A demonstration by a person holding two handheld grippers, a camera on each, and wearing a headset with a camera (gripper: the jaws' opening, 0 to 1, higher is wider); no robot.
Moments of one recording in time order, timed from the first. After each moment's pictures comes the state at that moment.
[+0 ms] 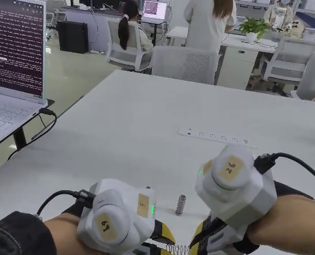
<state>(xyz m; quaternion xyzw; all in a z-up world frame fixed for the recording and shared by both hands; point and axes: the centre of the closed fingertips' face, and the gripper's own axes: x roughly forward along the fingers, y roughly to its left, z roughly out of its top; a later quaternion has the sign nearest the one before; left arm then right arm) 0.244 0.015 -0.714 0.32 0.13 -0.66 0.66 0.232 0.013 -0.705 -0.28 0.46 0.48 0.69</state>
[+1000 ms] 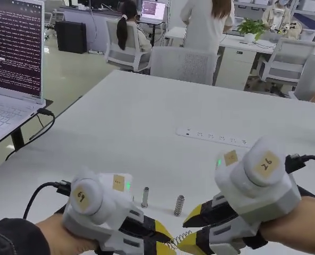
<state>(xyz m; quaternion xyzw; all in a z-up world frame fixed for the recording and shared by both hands) 0.249 0.019 -0.694 0.14 0.17 -0.69 0.70 0.245 0.025 -0.673 -0.23 0.36 0.52 0.74</state>
